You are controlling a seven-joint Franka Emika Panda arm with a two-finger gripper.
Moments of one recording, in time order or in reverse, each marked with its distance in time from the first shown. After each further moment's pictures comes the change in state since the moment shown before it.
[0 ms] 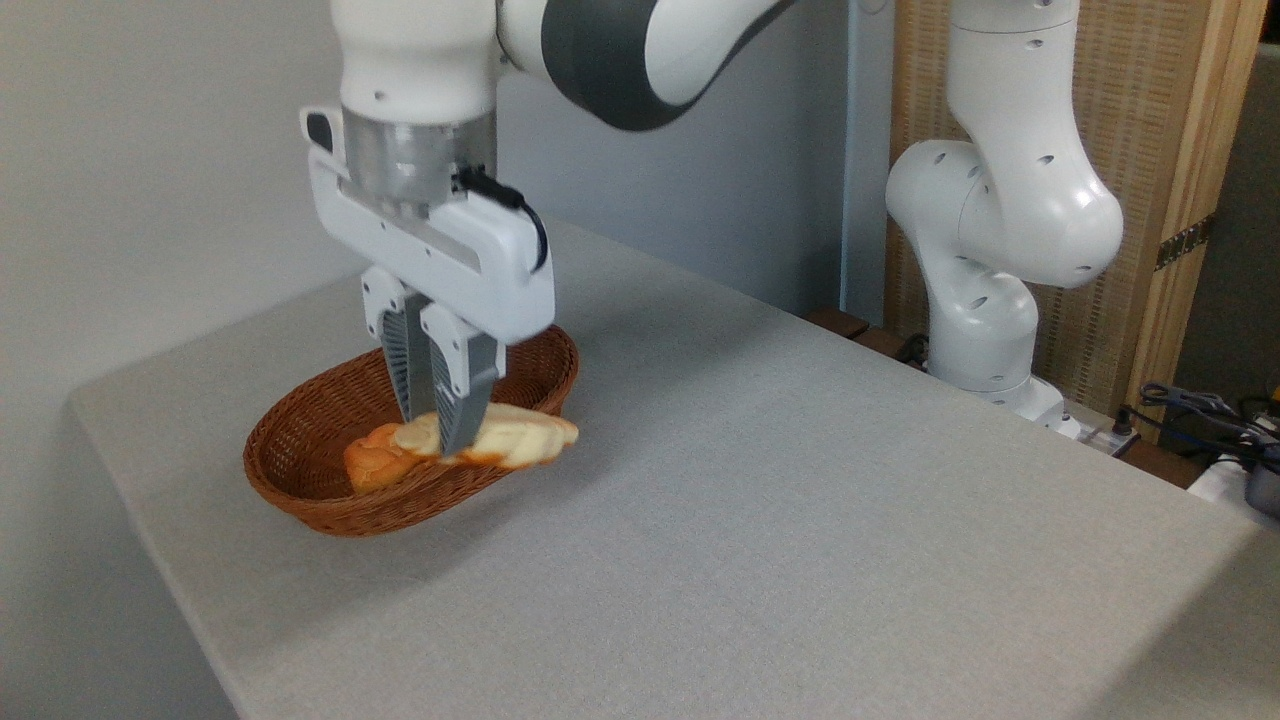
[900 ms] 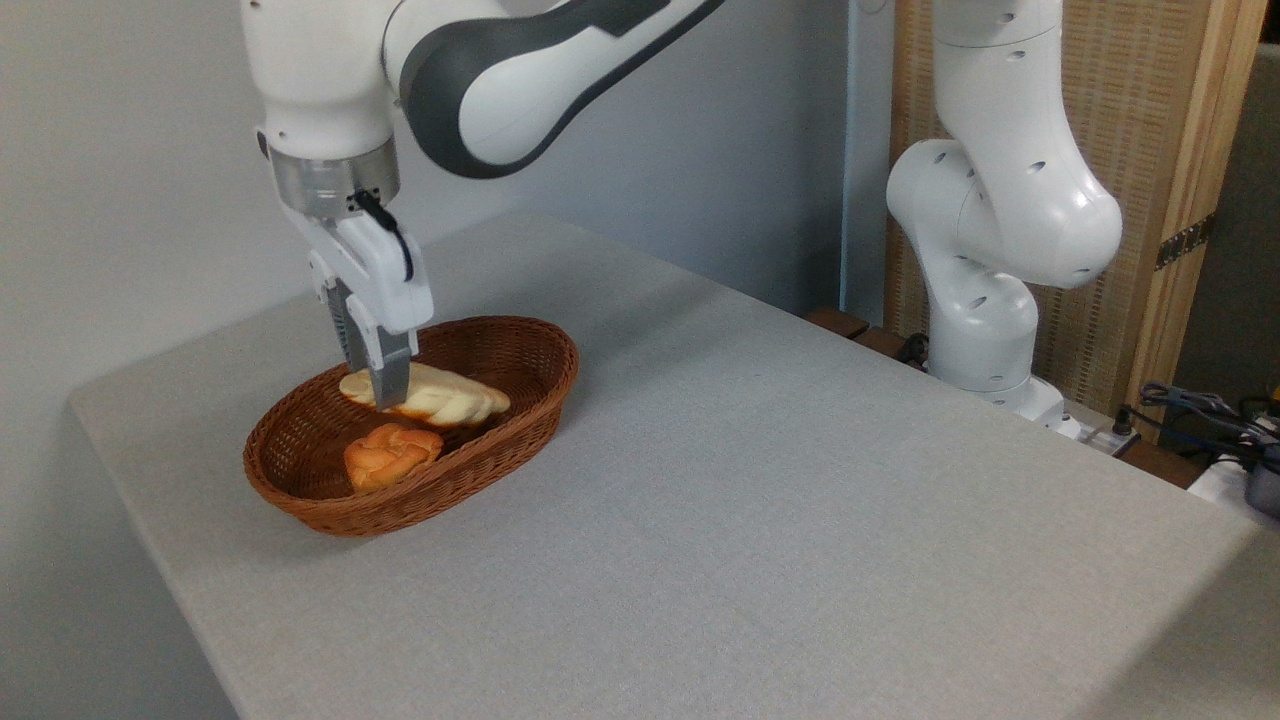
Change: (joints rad) arm -0.019 0.133 -0.243 0.028 -0.026 0.059 -0.064
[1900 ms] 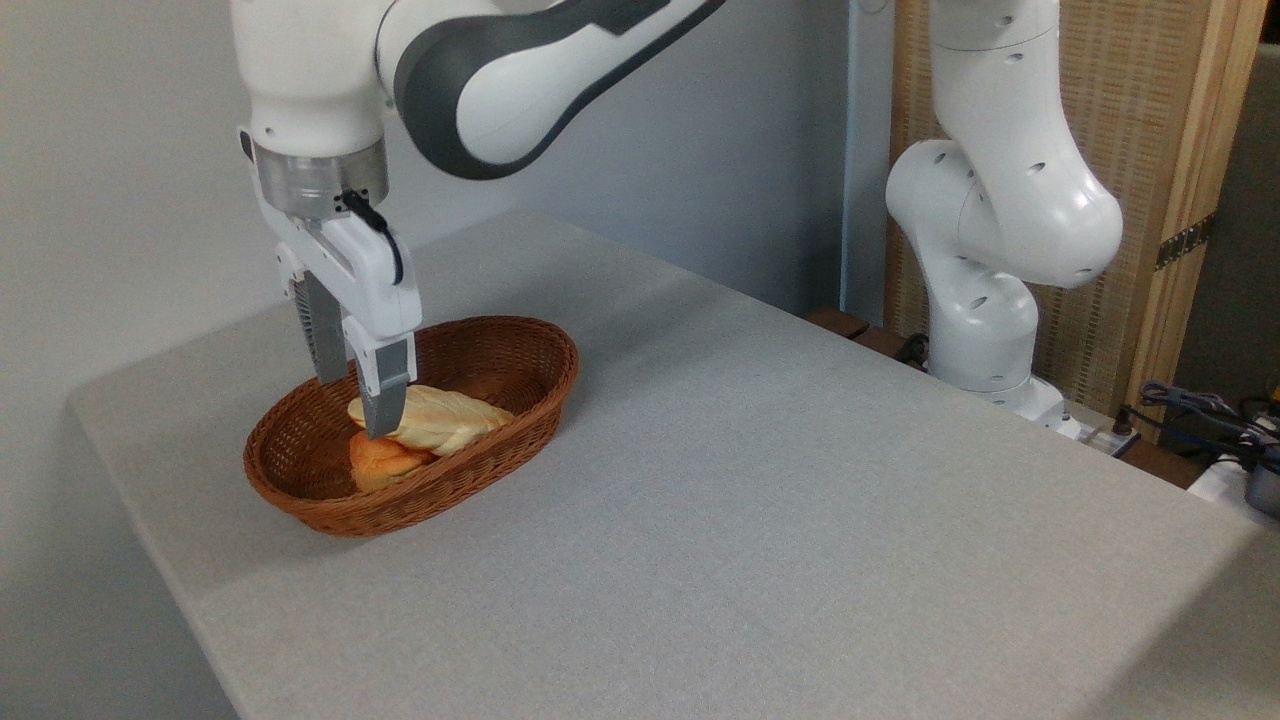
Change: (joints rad) arm 0.014 -0.004 0.045 0.038 0.025 0.019 -0.002
